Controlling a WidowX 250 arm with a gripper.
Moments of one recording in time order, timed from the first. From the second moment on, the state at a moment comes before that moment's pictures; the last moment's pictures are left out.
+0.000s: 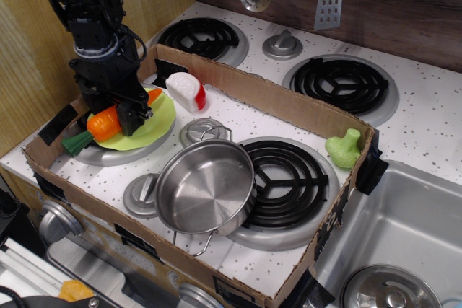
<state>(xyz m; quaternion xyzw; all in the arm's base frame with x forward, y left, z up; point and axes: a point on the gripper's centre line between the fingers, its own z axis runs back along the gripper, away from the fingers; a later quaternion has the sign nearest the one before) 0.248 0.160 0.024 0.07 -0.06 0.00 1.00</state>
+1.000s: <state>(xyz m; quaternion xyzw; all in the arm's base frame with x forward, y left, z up) 0.282 0.104 0.099 0.14 -0.01 0.02 0.99</state>
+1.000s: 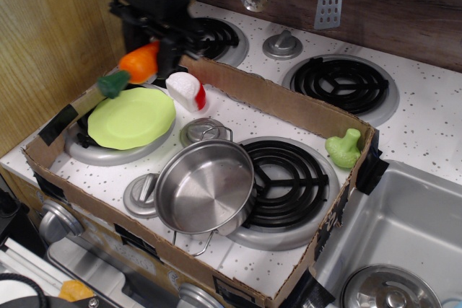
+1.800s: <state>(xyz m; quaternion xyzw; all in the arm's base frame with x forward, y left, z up) 0.274 -0.036 0.101 0.05 0.01 0.13 0.99</state>
